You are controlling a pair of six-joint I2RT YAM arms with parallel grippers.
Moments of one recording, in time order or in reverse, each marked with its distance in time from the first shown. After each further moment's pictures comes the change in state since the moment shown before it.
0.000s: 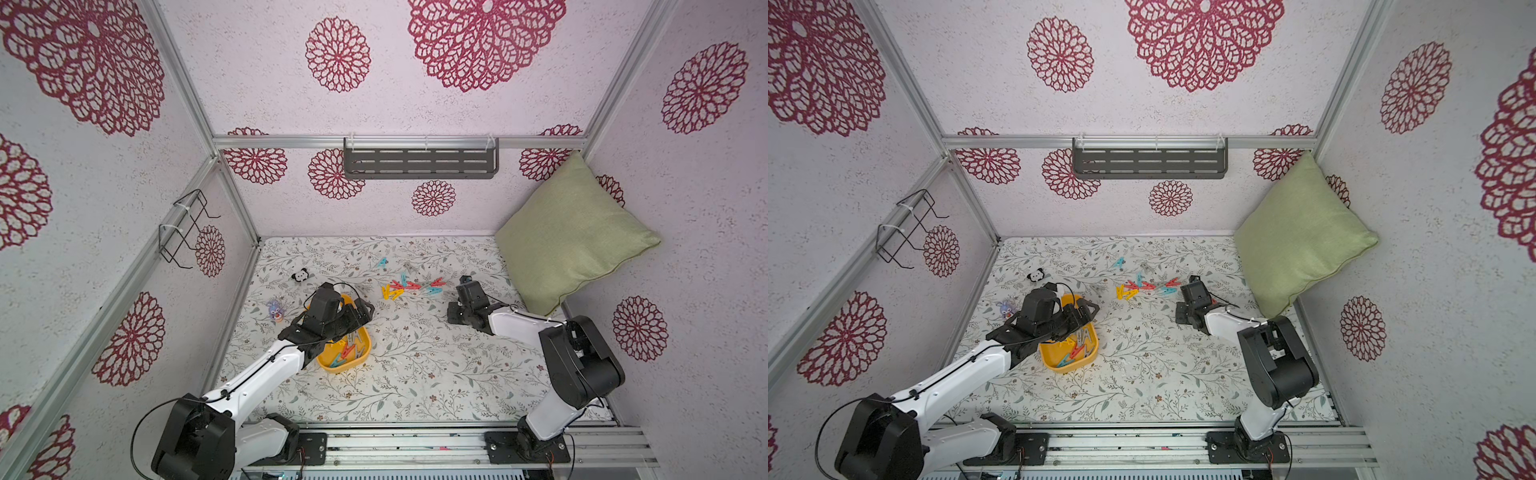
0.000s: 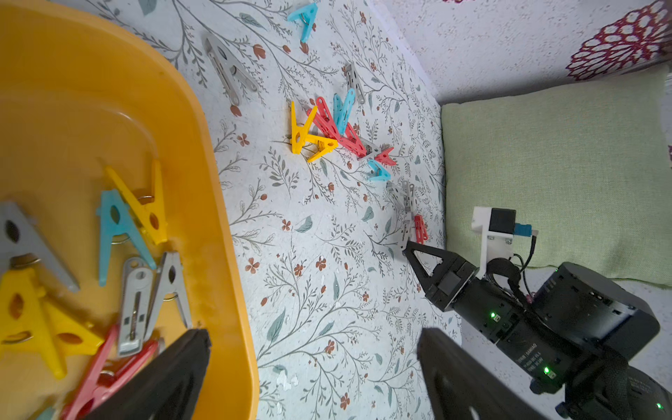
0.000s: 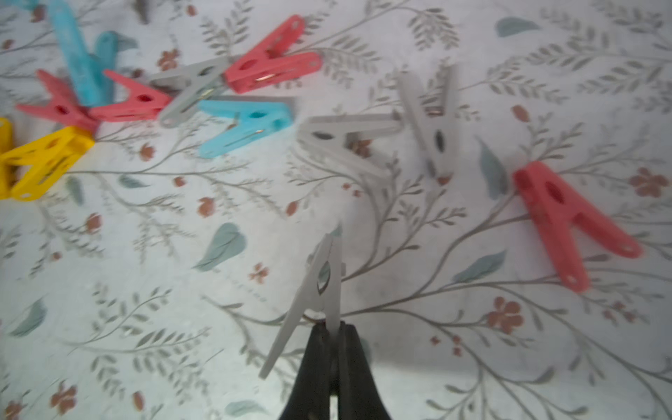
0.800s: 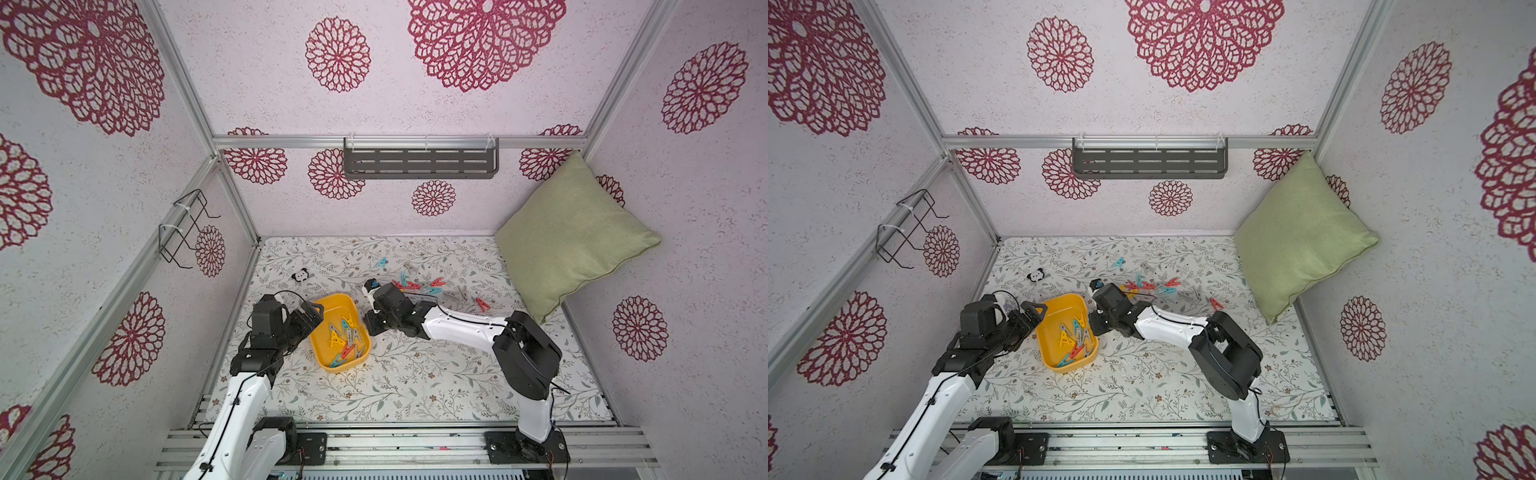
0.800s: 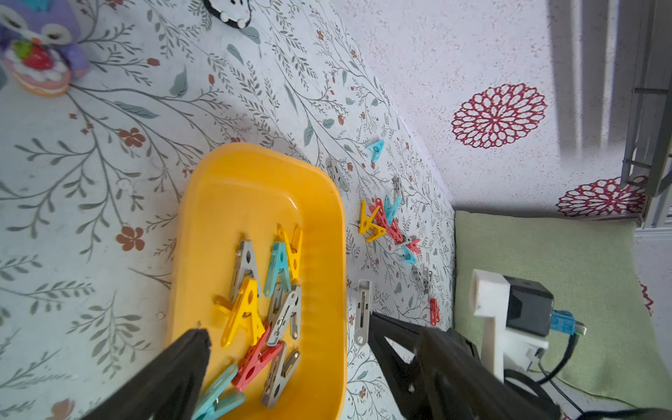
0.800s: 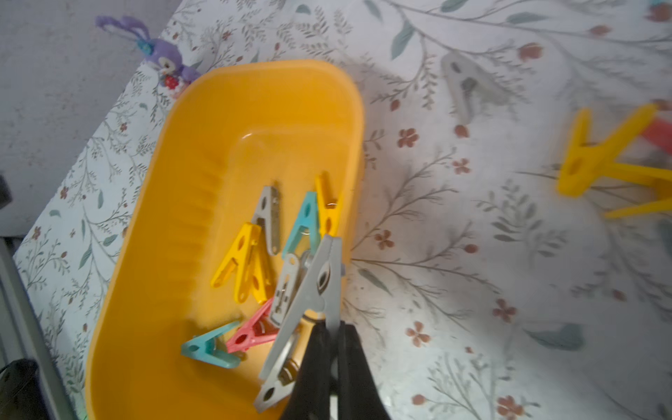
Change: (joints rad) left arm 0.478 -0.324 -0.109 -0.211 0.129 0.090; right arm 0.501 0.289 0.519 -0.077 -0.172 -0.002
